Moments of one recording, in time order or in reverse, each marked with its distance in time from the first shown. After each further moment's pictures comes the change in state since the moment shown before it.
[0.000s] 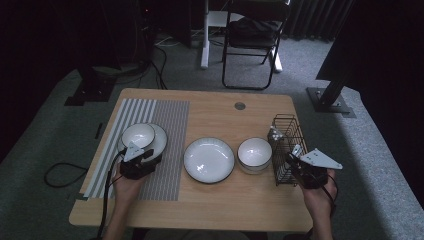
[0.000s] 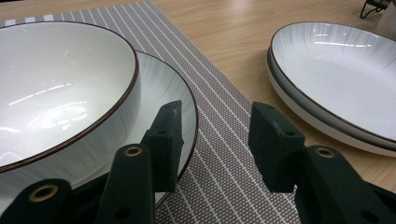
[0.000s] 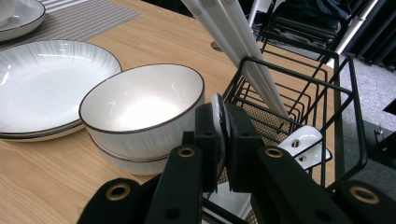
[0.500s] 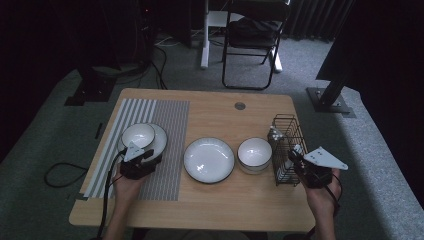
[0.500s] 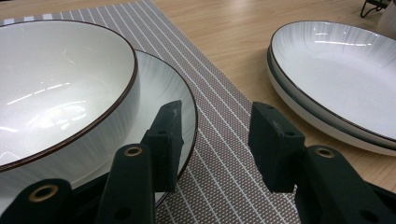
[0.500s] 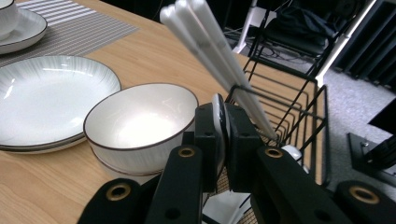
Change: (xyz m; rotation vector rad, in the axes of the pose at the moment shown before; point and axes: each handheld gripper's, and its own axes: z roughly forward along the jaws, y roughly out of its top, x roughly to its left) left arm 0.000 0.000 0.001 0.003 -0.002 0.002; right arm 0.002 0.016 -0.016 -0.042 -0.033 -0.034
